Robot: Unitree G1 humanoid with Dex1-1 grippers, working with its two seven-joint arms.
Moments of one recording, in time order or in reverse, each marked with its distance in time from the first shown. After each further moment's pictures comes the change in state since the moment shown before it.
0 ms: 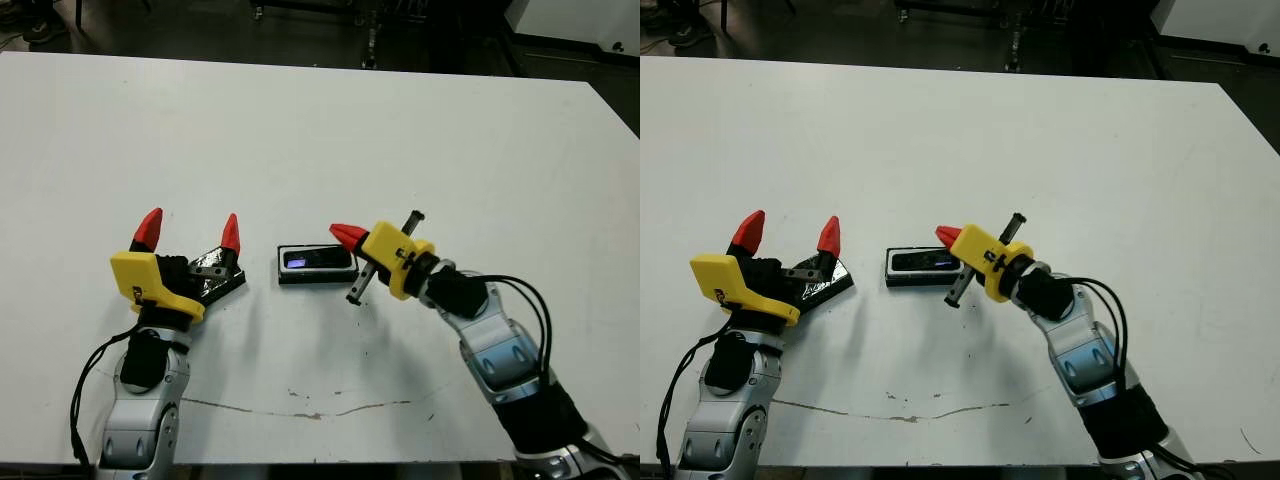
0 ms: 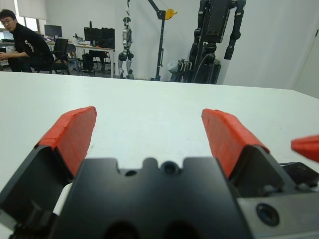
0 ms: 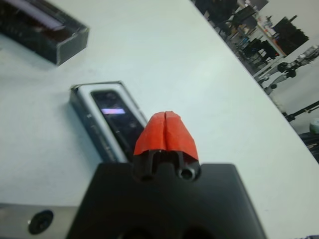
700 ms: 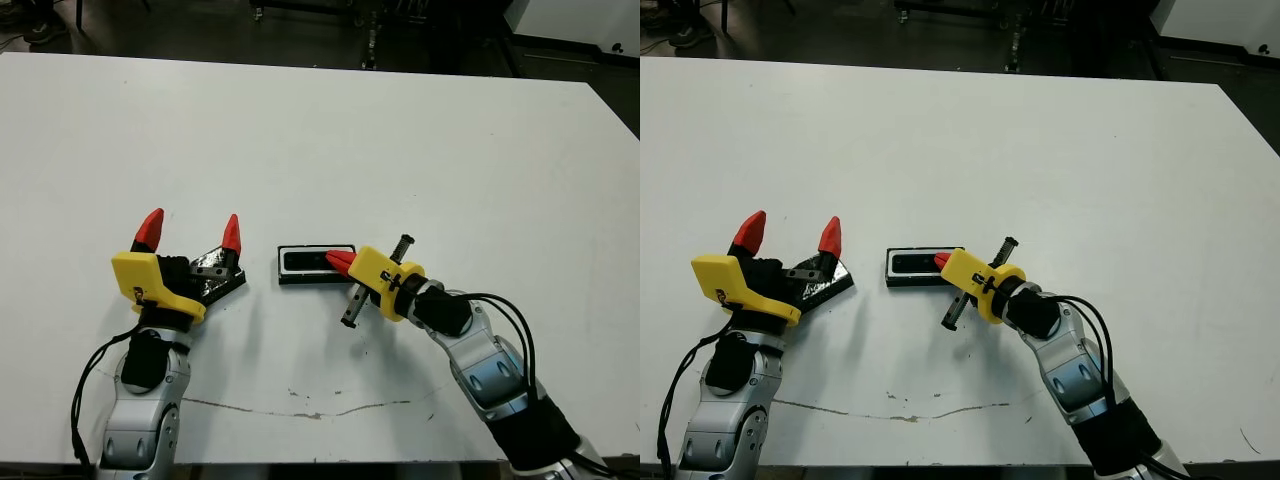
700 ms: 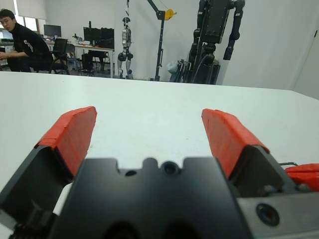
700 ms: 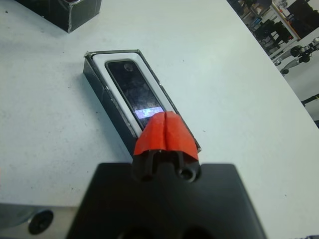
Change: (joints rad) left arm 0.002 0.000 -0.003 0.000 -0.004 0.000 0.000; right arm 0.038 0.003 0.033 0.010 -0.042 0.053 -0.017
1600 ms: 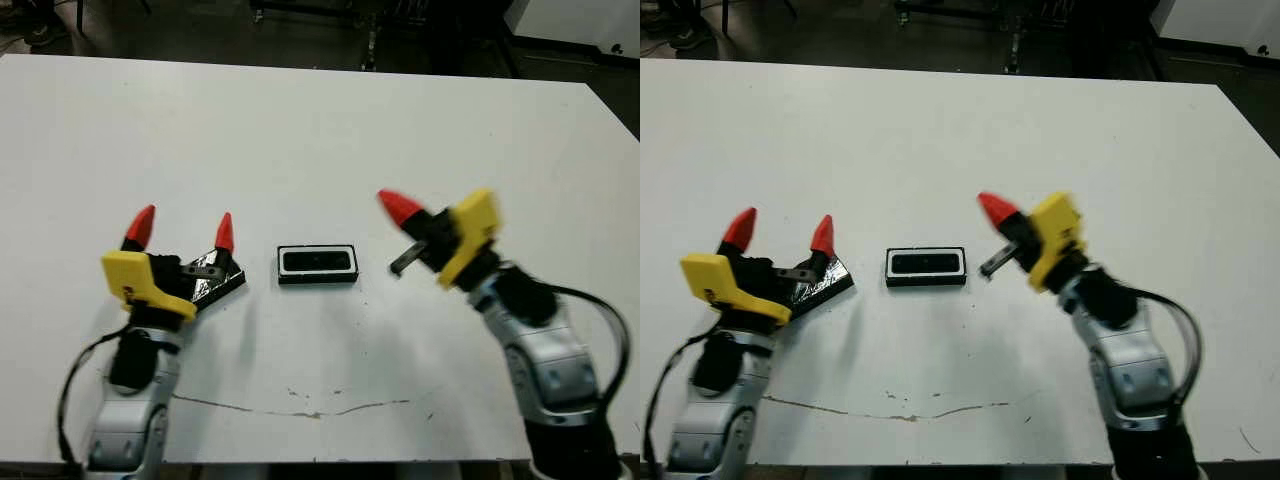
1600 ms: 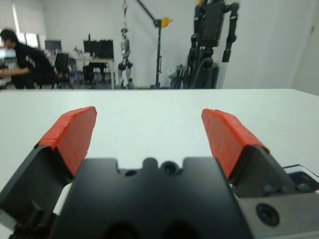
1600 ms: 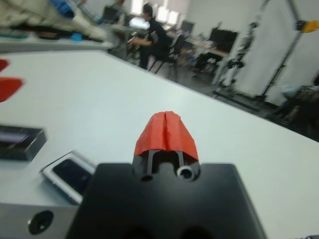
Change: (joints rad) left arm 0.004 0.118 0.064 -0.082 -0.026 0.013 -0.075; right arm 0.069 0.041 -0.443 -0.284 0.452 0.102 -0.063
